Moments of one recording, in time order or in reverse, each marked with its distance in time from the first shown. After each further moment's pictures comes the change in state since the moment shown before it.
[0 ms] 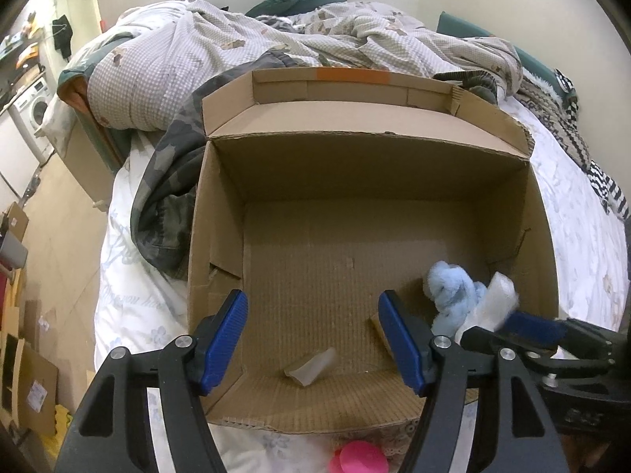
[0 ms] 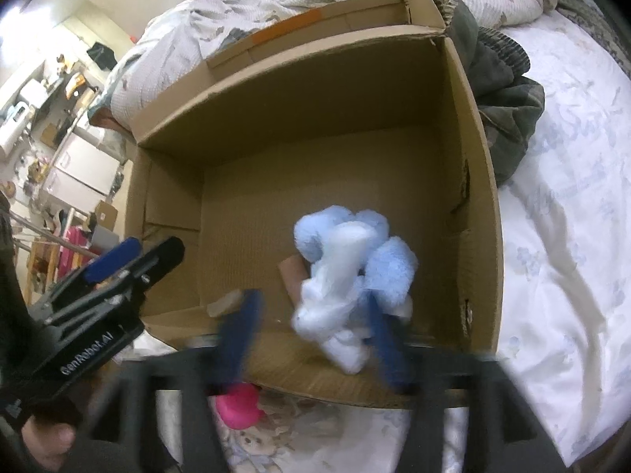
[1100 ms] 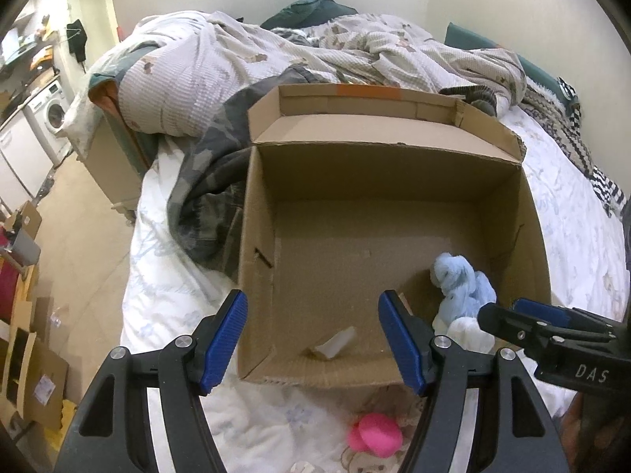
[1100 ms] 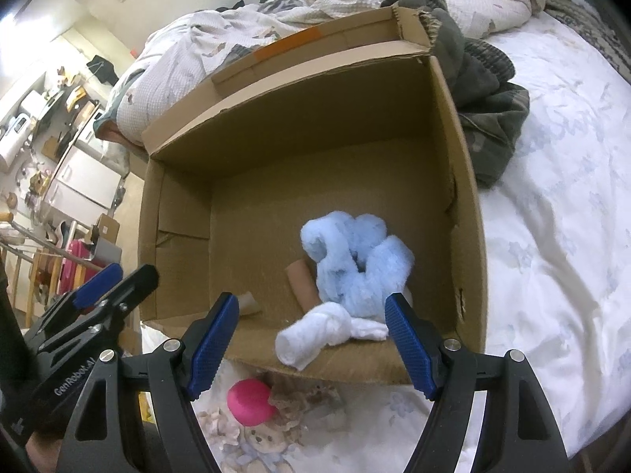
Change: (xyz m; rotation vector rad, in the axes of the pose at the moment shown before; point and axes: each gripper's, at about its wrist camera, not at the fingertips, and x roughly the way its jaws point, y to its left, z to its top) left arm -0.041 0.015 -0.018 -0.014 -0.045 0.048; right arm -0.016 0.006 -0.012 0.022 -0.046 -0.006
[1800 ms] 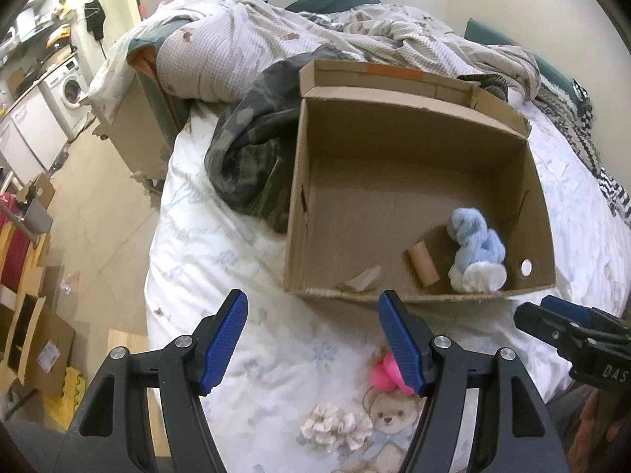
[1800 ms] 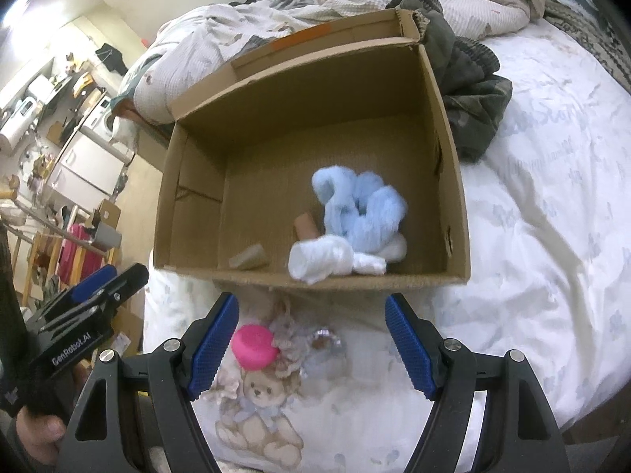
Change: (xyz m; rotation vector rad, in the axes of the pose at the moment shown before) left arm -0.028 0.022 -0.048 -0.055 0.065 0.043; right arm -0.030 0.007 -0.047 -0.052 0.011 -0.009
